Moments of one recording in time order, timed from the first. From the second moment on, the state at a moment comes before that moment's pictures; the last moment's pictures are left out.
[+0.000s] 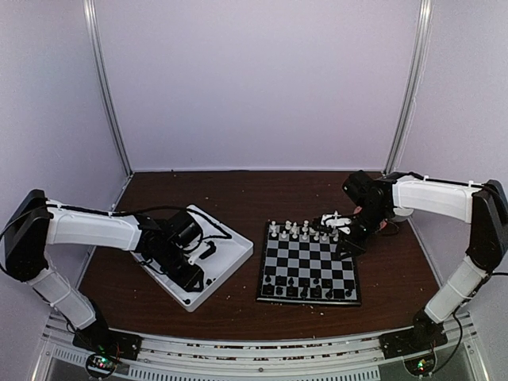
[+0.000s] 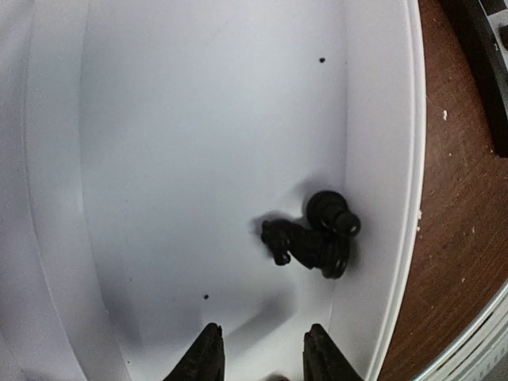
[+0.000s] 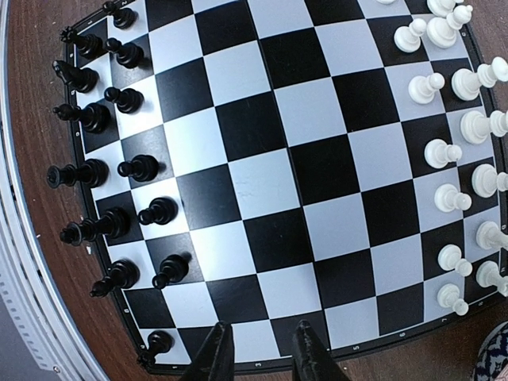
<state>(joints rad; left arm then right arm) -0.82 1.54 0.84 -0.59 0.13 -0.19 0.47 1.58 1.11 -0.90 -0.32 -0.70</state>
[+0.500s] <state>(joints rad) -0.83 1.65 0.93 -0.52 0.06 -0.09 0.47 1.60 1.13 -0.92 -0.30 -0.67</state>
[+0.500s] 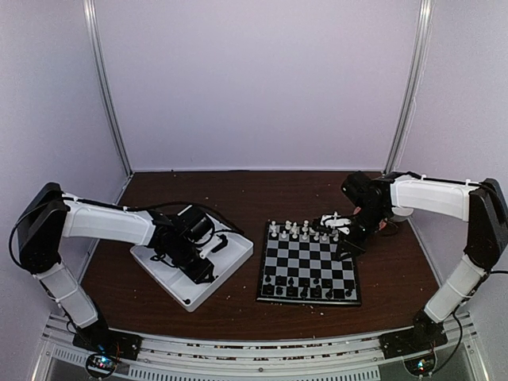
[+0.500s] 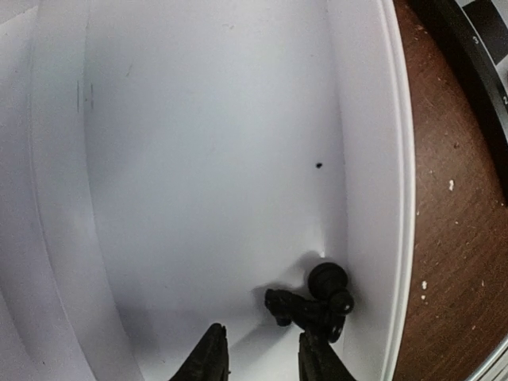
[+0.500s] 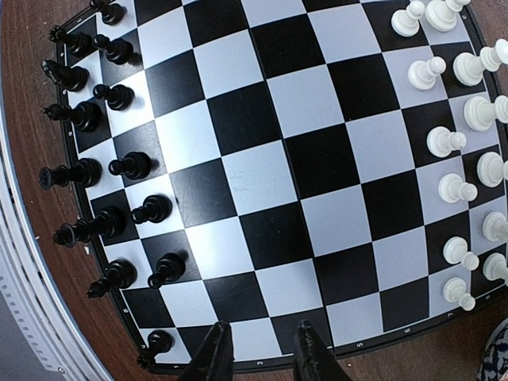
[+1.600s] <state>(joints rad) -0.81 1.75 0.99 -0.45 0.17 0.09 0.47 1.64 1.16 -0.95 -0.28 -0.65</state>
